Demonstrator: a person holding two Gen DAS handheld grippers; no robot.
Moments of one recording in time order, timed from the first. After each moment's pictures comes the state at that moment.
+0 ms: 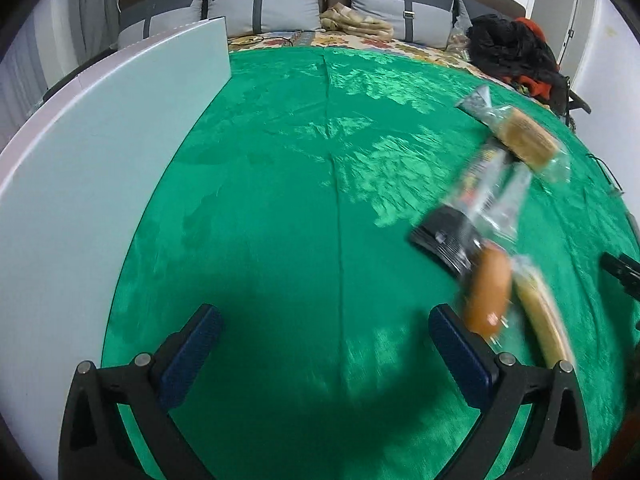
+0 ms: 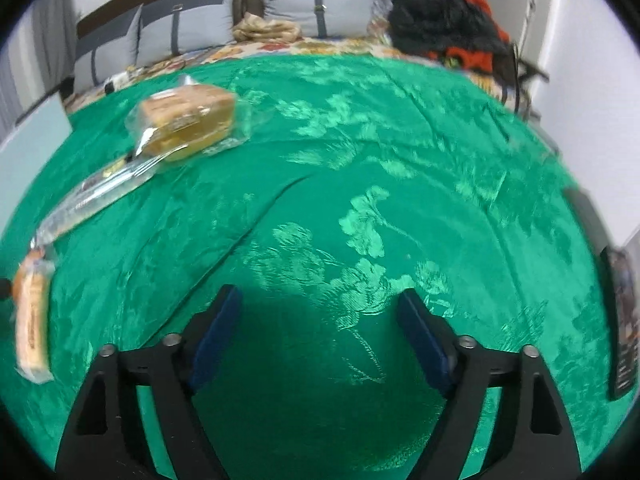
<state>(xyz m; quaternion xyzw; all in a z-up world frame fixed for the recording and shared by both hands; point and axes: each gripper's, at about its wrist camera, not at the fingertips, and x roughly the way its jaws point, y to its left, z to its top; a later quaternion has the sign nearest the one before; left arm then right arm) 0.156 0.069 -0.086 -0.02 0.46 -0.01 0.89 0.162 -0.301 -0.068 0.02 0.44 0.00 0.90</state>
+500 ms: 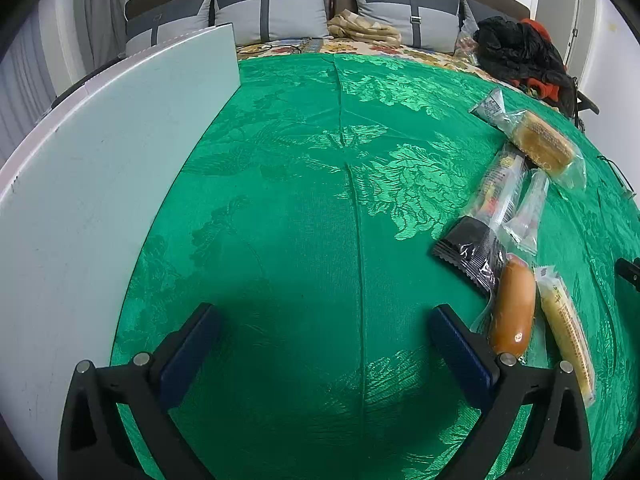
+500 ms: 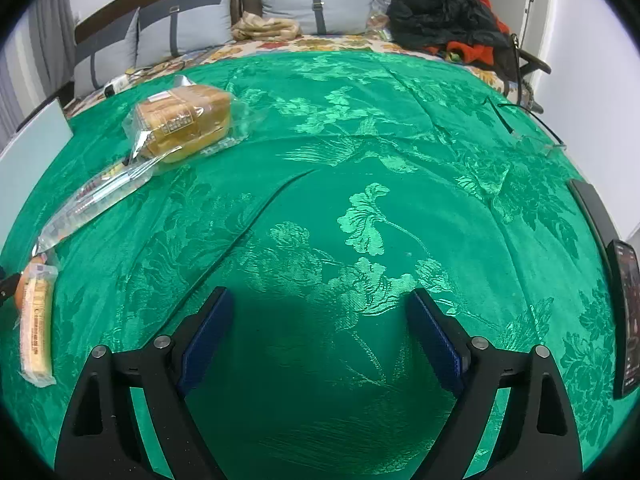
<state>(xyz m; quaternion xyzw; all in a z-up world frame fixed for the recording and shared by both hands) 0.165 0.073 -0.092 -0.01 0.46 0.00 0.89 0.158 -0.296 -0.069 0.01 0.44 0.00 0.90</state>
